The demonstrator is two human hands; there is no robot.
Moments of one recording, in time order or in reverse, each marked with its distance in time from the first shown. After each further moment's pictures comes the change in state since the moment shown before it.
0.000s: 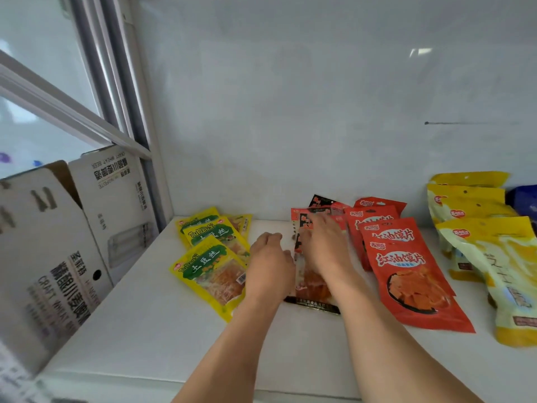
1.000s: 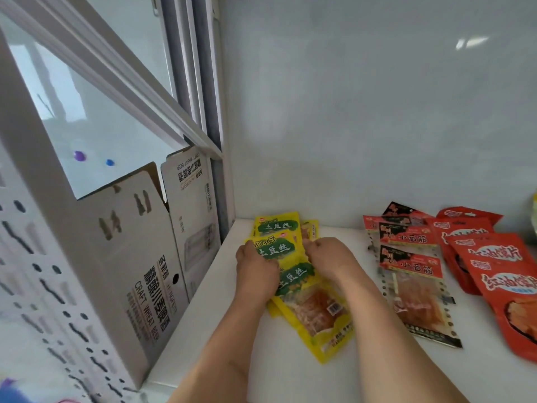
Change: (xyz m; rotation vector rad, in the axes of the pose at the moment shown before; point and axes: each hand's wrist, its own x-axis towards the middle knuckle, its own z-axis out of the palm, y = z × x) left_hand 0.052 -0.158 -0.075 -0.337 0.087 -0.415; right_hand 0.023 -0.114 0.089 0.117 -0.357 0.141
